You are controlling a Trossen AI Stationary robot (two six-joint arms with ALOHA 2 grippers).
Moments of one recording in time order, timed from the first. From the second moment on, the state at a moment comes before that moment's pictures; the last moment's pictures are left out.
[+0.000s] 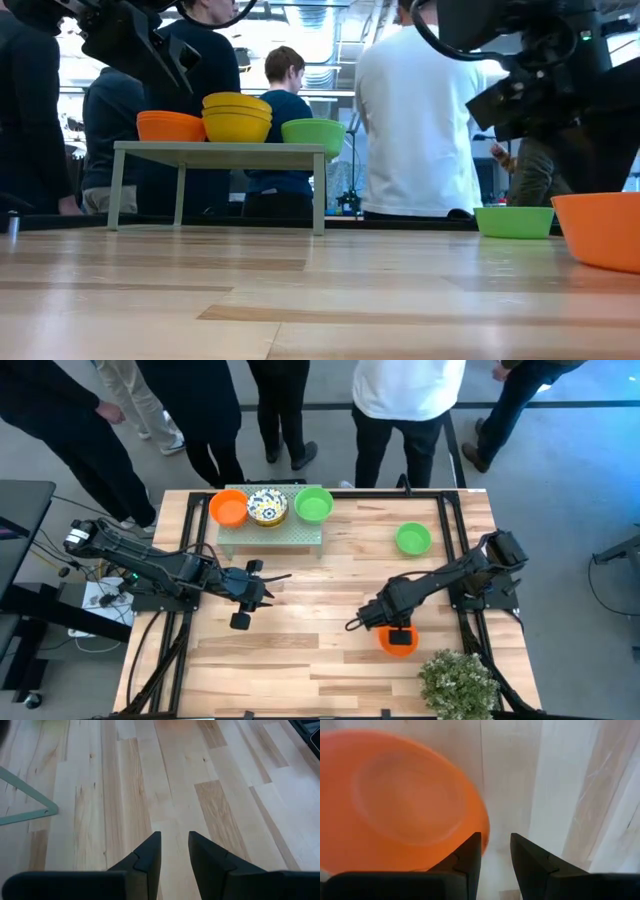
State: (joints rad) left arm -0.29 1.06 0.69 -0.38 -0.13 0.05; right arm 0.35 1.73 1.12 -1.15 0.00 0.41
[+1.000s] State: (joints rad) left arm -0.30 1.11 0.69 -0.04 0.17 0.28; right arm 0.12 1.77 1.34 -0.77 -0.10 0.49
